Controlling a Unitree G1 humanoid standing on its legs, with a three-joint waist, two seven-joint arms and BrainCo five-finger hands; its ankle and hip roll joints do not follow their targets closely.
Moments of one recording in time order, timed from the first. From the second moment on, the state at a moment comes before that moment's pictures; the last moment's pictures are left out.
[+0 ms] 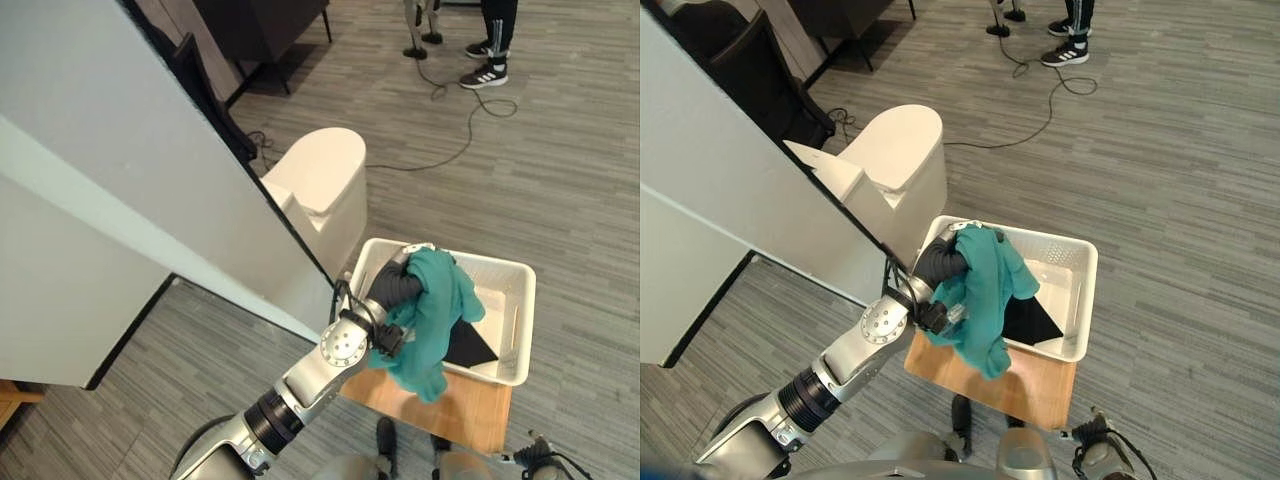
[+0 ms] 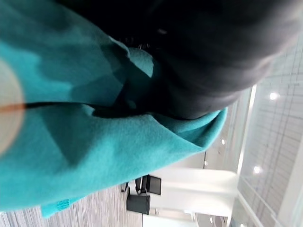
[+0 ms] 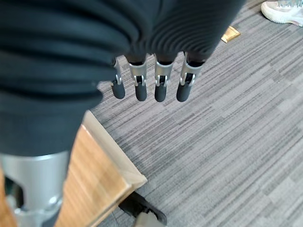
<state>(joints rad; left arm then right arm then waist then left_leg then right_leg) -0.40 0.23 -0.70 -0.02 -0.37 -0.10 0.17 -0.06 -0.36 0.24 1.17 -0.19 0.06 -0.32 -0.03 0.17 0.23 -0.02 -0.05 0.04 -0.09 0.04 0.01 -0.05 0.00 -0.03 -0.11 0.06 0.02</state>
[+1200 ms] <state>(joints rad) -1.05 0.13 -0.55 0.72 -0.10 -0.01 0.57 -0.28 -0.38 0.42 1.11 -0.15 0.00 -0.32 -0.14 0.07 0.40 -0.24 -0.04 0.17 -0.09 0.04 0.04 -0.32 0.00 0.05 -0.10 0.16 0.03</state>
